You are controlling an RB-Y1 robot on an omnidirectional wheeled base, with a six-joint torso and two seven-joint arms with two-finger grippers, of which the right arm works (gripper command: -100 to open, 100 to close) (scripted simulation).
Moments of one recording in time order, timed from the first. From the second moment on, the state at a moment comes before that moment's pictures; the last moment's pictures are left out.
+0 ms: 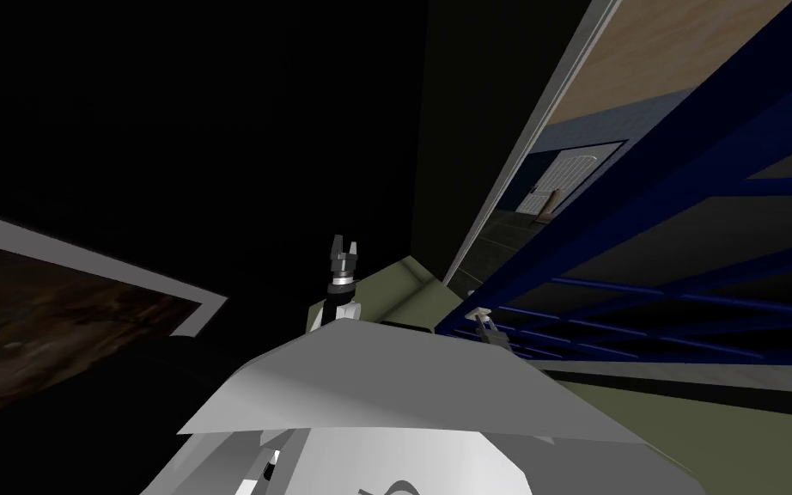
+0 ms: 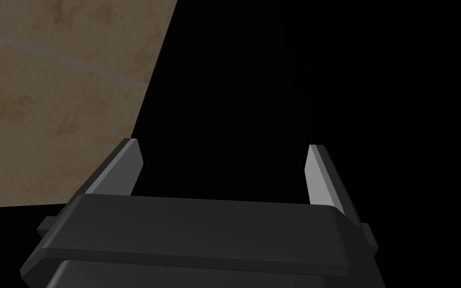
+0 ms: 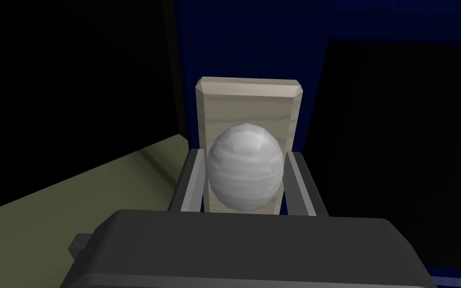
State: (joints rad) arm 0.26 -0.57 0.57 -0.77 -0.70 -1.20 -1.67
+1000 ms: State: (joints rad) arm 0.26 -0.59 0.62 -0.74 -0.67 -1.25 -1.72
